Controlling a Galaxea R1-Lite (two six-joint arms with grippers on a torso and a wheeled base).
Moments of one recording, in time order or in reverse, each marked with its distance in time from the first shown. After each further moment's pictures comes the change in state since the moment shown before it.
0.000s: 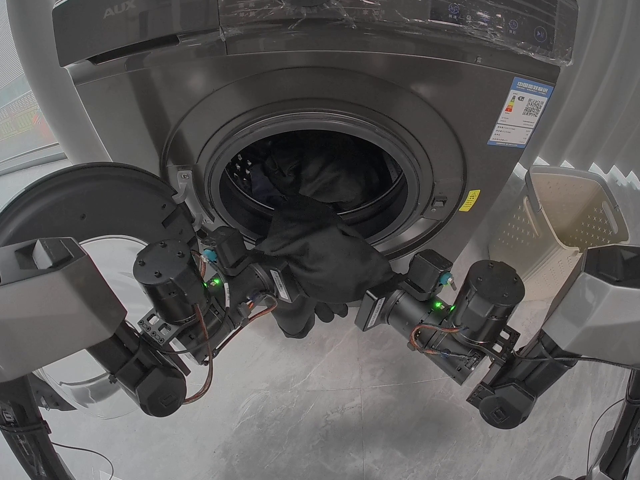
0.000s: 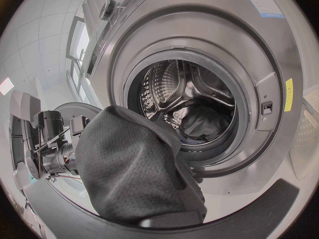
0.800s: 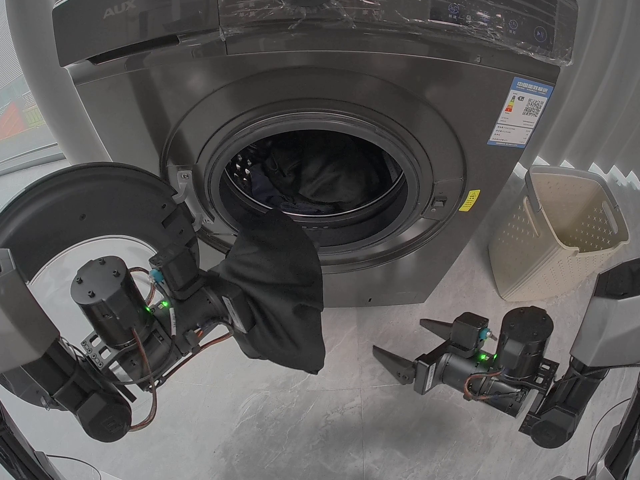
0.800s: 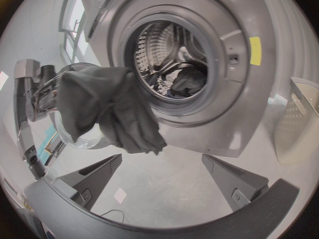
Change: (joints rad) left arm 0.026 -0.204 0.258 0.000 -0.041 0.017; right arm -0.076 -0.058 0.390 0.002 0.081 -0.034
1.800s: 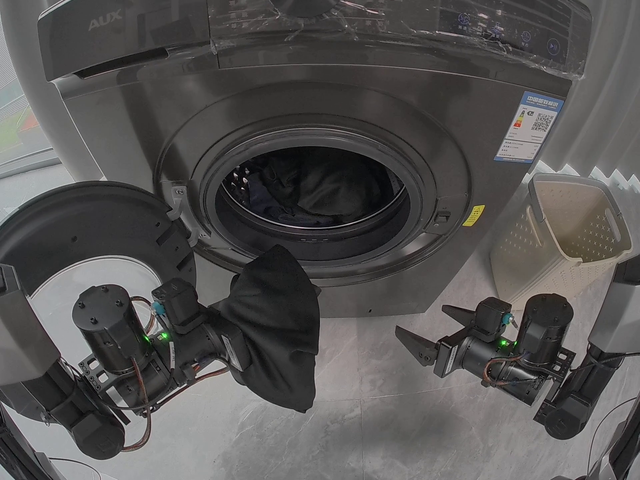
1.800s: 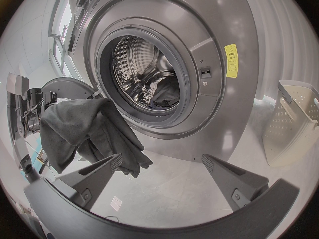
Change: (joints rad) left arm -0.019 -0.006 0.126 0.000 -0.026 0.011; right arm -0.087 -0.056 0.030 -0.005 0.000 0.019
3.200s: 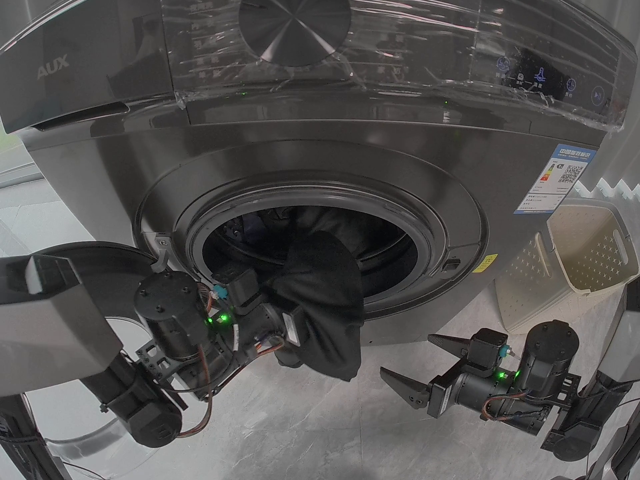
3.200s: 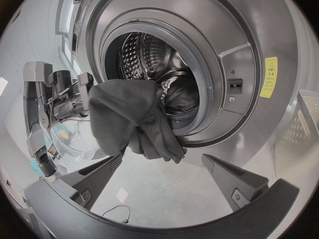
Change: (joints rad) left arm -0.100 0.159 -0.237 0.000 0.105 0.043; right arm 0.146 -0.056 0.100 0.000 -0.017 -0.002
